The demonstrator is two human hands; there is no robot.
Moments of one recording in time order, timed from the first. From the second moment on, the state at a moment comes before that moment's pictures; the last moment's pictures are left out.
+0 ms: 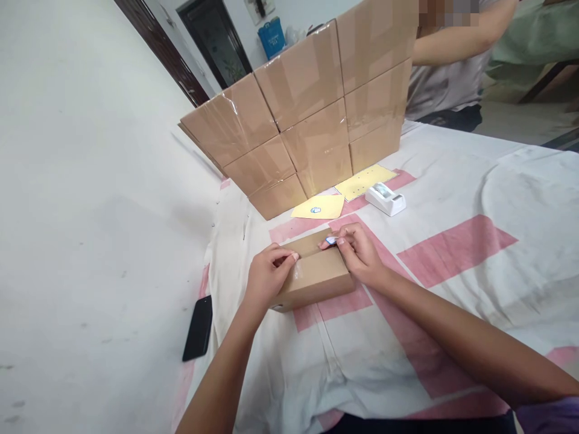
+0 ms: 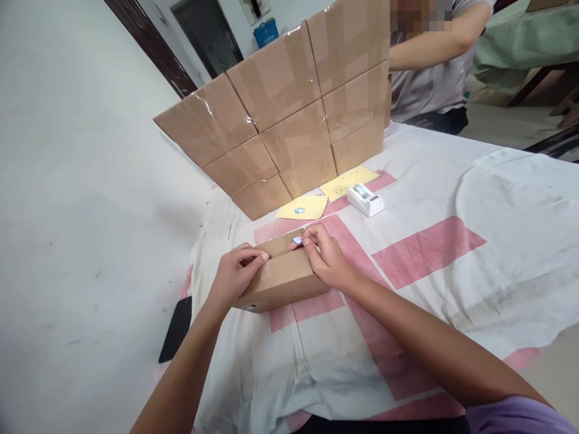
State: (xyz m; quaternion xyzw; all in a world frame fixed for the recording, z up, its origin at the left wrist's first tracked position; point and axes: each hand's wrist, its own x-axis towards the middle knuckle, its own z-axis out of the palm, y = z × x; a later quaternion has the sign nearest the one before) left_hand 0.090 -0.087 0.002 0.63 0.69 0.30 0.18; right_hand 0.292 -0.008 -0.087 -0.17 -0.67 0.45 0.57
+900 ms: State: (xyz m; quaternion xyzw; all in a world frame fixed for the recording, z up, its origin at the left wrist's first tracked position) left_hand 0.083 -0.068 0.017 0.61 0.74 0.19 0.23; right_hand 0.302 -0.004 -0.075 -0.16 -0.69 0.42 0.56
